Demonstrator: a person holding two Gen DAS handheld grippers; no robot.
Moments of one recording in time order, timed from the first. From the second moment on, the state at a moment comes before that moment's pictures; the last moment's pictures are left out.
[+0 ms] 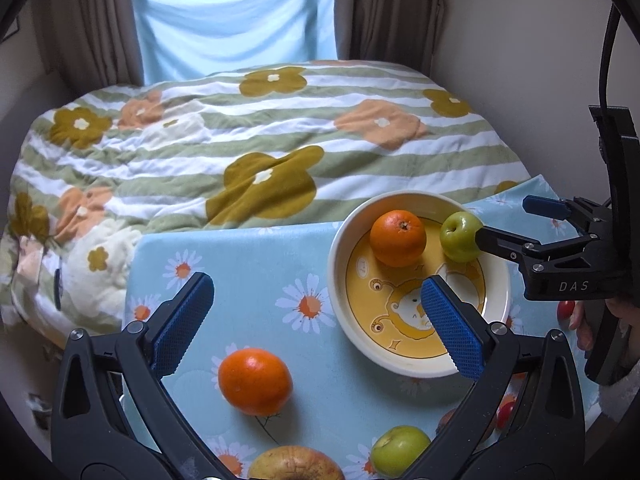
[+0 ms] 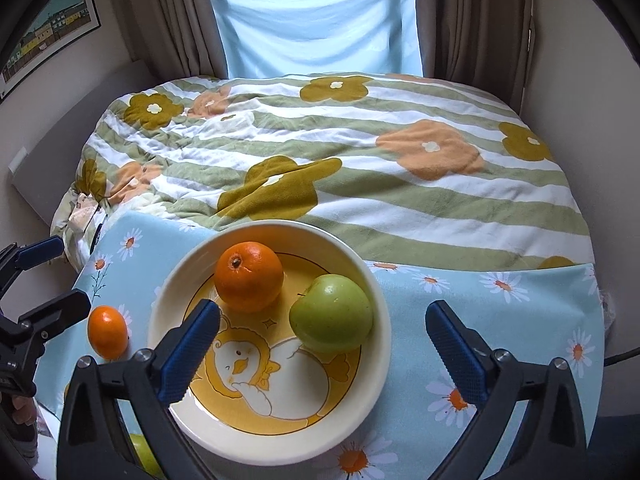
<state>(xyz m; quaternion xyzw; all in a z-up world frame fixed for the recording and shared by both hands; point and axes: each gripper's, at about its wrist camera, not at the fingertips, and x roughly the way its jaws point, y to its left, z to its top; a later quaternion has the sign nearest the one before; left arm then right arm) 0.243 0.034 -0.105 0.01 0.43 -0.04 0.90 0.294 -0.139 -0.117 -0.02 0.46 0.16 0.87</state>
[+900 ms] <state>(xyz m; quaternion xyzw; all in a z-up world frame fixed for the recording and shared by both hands) 0.095 0.056 -0.052 0.03 0.37 0.05 0.93 0.158 -0.158 -0.041 0.01 0.44 0.16 0.89</state>
